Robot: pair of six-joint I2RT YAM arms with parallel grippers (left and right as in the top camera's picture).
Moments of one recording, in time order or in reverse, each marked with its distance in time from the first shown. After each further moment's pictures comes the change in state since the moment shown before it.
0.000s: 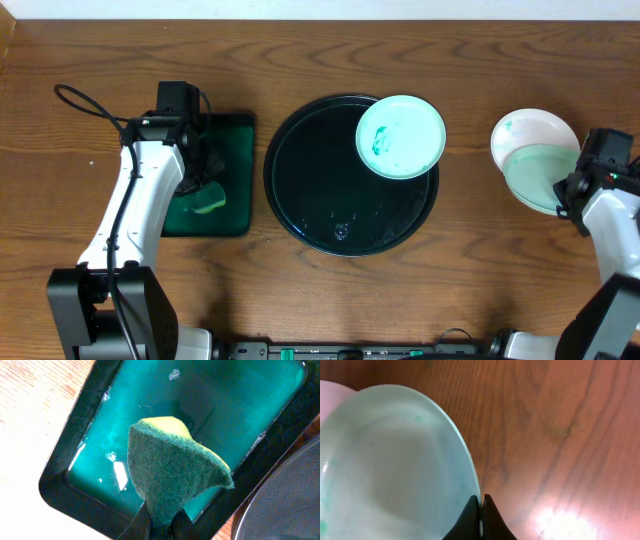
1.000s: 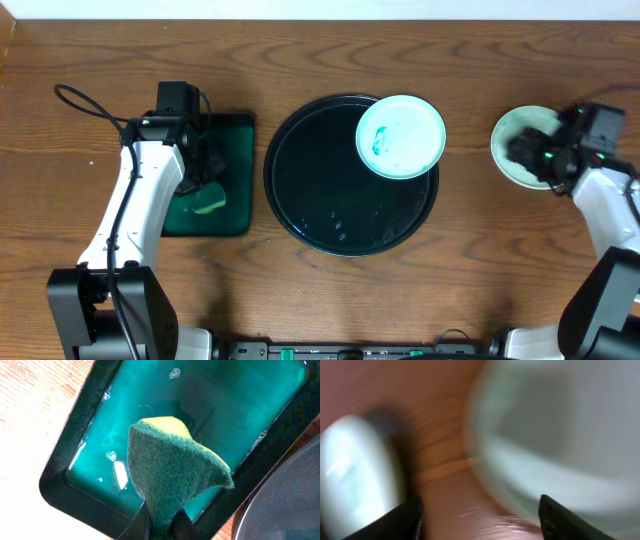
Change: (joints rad) left arm 0.000 0.000 0.000 -0.003 0.000 0.000; right arm 0.105 0.087 0.097 0.184 -0.750 -0.581
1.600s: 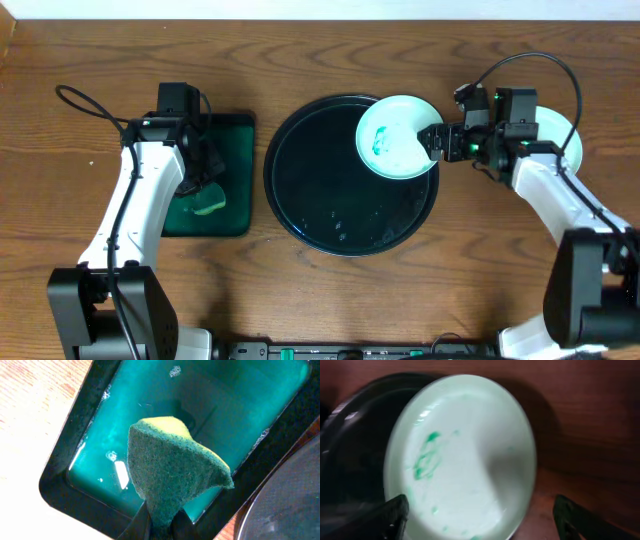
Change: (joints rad) left arm 0.000 0.000 -0.008 0.005 0.000 0.013; right arm 0.285 0.112 0.003 0.211 -0.073 -0.178
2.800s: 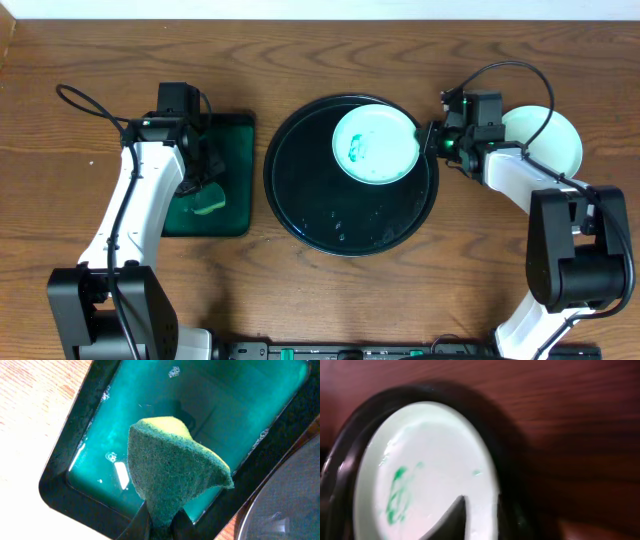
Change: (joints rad) left arm 0.000 0.000 -0.001 0.004 0.000 0.004; right arm 0.084 0.160 -0.001 0.193 0.012 0.322
